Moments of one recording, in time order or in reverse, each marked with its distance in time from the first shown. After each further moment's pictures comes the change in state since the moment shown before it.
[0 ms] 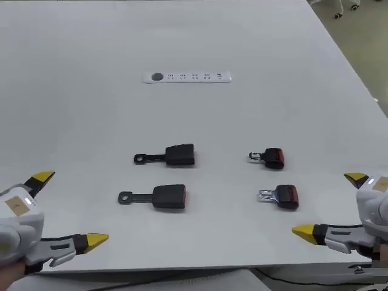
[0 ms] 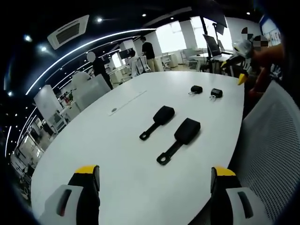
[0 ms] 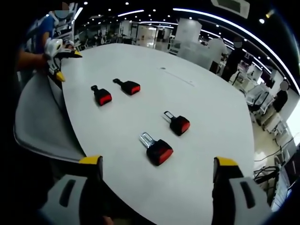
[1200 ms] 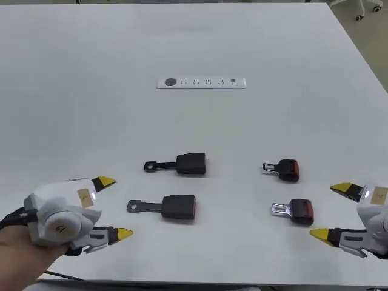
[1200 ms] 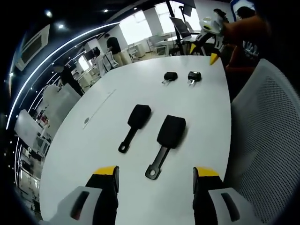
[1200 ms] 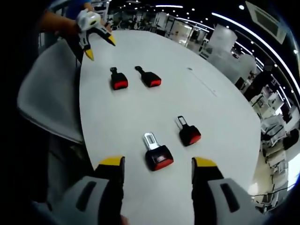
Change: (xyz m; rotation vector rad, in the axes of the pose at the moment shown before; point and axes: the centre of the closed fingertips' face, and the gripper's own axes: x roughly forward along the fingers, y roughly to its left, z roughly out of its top) left arm 0.055 -0.025 0.020 0.269 0.100 -0.203; right arm 0.022 0.003 0.008 -0.311 0.068 0.152
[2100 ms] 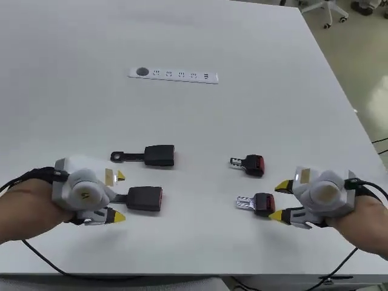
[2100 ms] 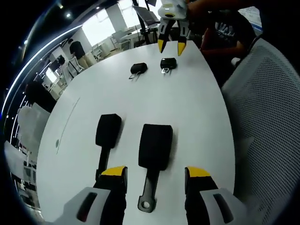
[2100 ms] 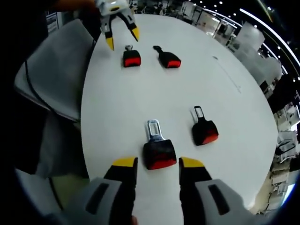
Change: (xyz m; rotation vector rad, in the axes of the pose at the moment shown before) left arm 0.073 -0.025 0.024 0.182 0.050 -0.232; right arm 0.046 -0.007 -0.023 -0.141 0.143 0.204
